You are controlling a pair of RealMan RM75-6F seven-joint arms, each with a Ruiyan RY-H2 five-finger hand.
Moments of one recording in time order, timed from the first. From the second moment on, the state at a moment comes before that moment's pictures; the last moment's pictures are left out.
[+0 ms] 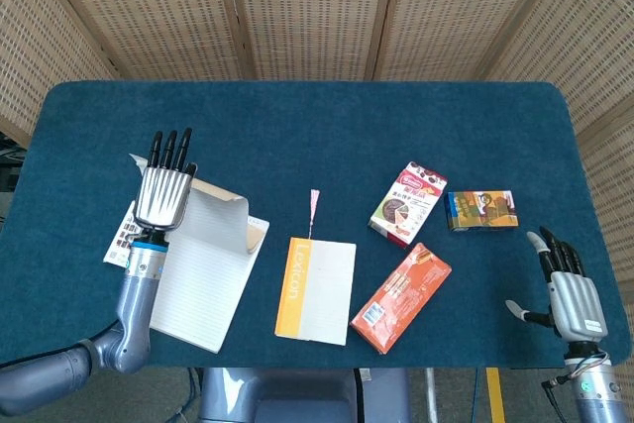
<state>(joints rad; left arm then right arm) -0.59 -1.65 -0.38 -1.40 1.23 1.23 0.91 0.10 -1.17 0.09 -1.68 -1.39 1.39 0.07</state>
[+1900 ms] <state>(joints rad) -1.00 -1.94 -0.38 -0.60 1.19 1.05 0.51 0.12 -1.17 0.10 -1.70 -1.32 1.31 0.08</state>
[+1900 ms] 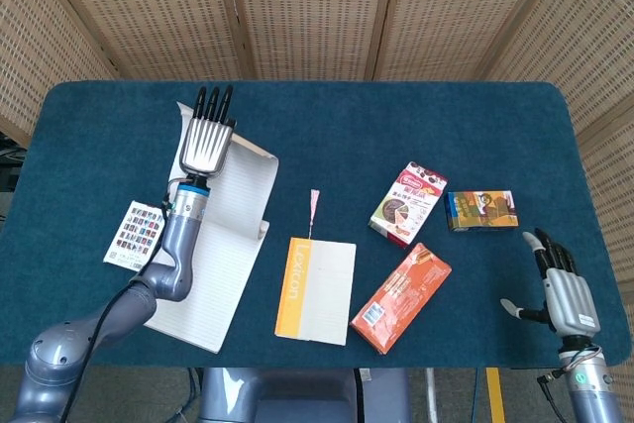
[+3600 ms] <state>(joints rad) -0.83 -1.84 -0.23 -0.78 1.32 1.23 0.09 0.13 -1.18 0.10 -1.72 -1.31 1.30 0.09</state>
